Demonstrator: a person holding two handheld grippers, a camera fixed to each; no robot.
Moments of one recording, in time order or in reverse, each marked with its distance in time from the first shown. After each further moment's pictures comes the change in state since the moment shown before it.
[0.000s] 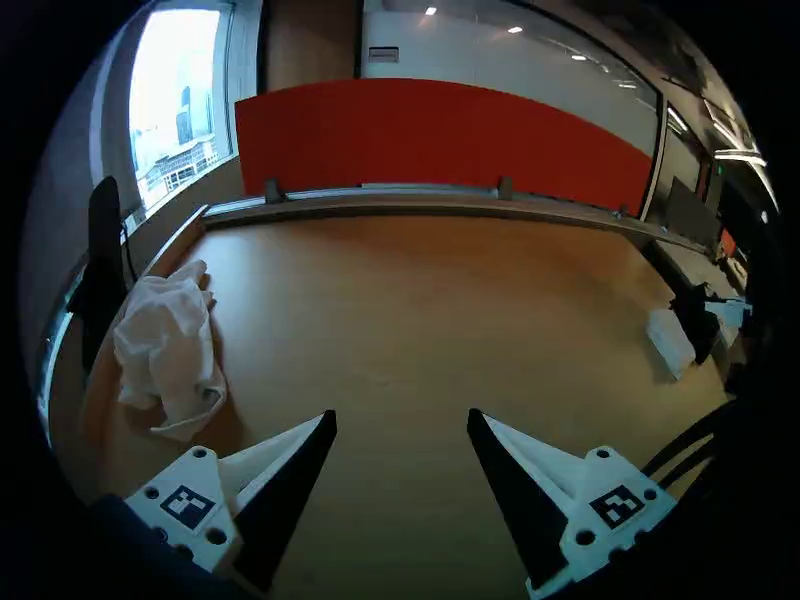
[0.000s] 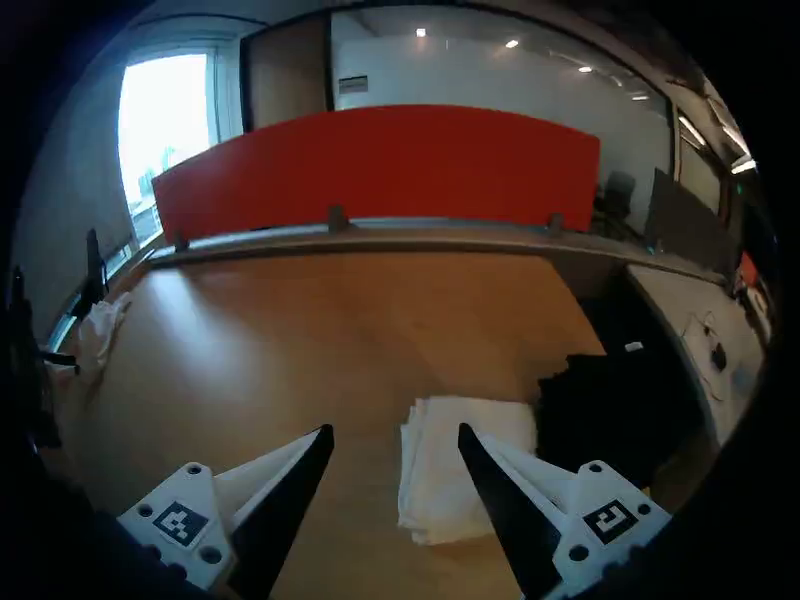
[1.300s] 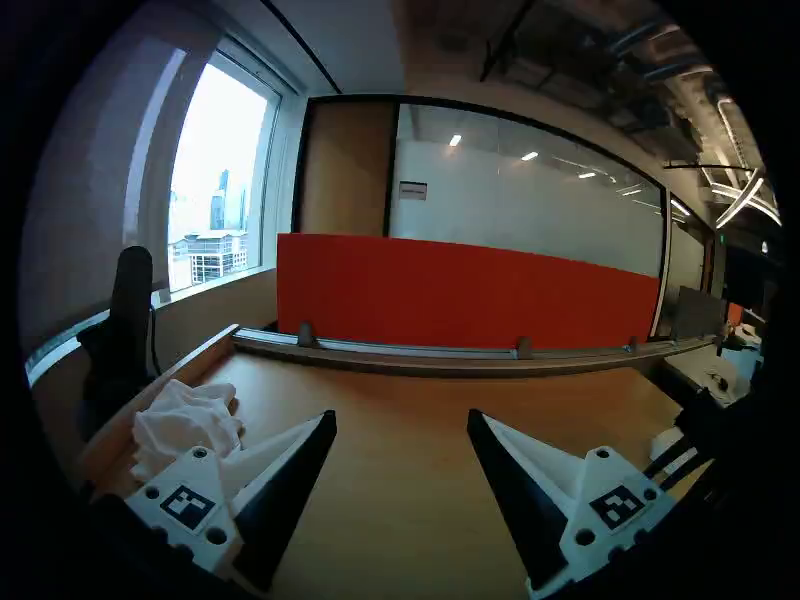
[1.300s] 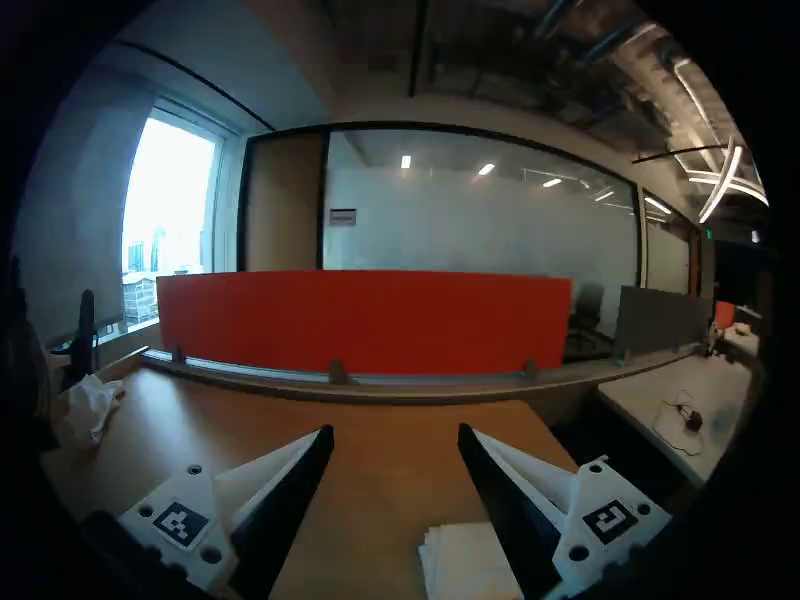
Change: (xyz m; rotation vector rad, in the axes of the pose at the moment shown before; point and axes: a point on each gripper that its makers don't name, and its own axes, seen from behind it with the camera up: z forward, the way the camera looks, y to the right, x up) left arm 0.137 -0.040 -0.040 0.057 0.499 -0.086; right arm 0.126 -0.057 -0.053 -0.096 0.458 -0.042
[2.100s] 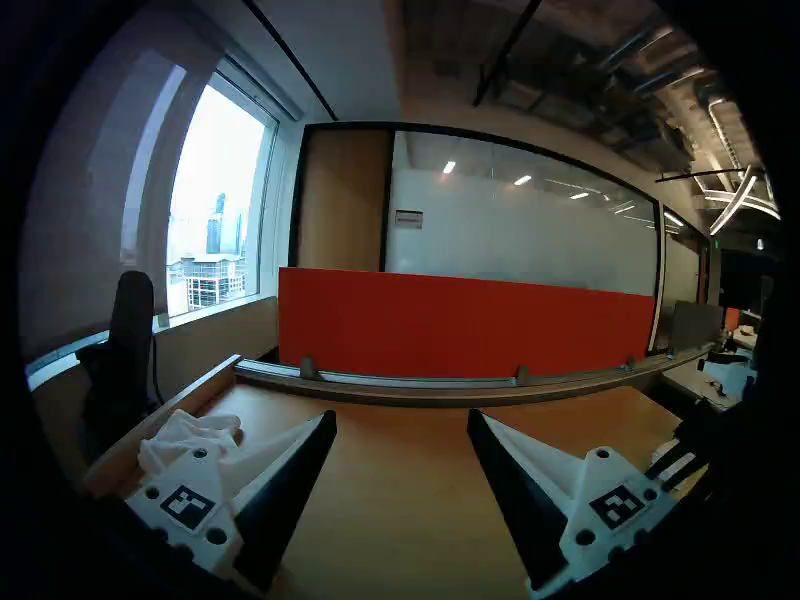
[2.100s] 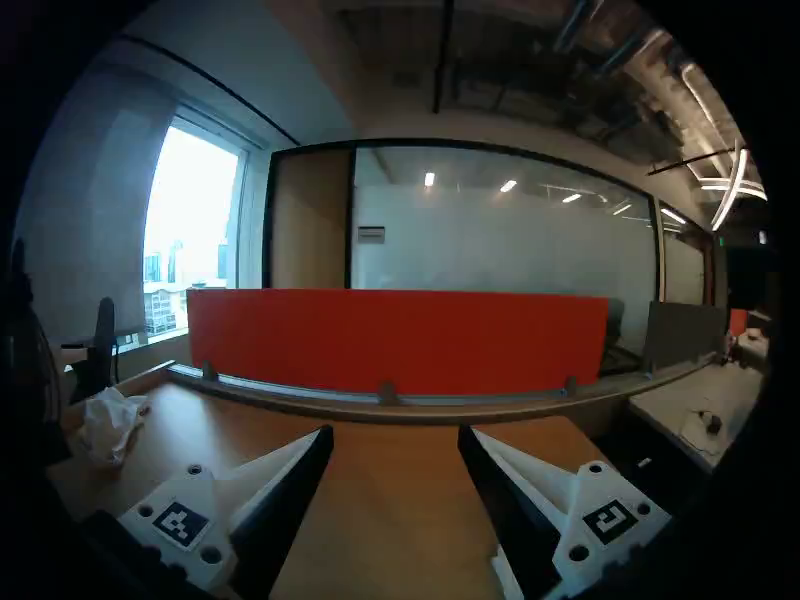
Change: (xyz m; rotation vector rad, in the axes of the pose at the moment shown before) left arm 0.034 -0.011 -0.006 -0.021 0.095 0.015; right arm 0.019 -0.102 0.008 0.060 0.061 -0.002
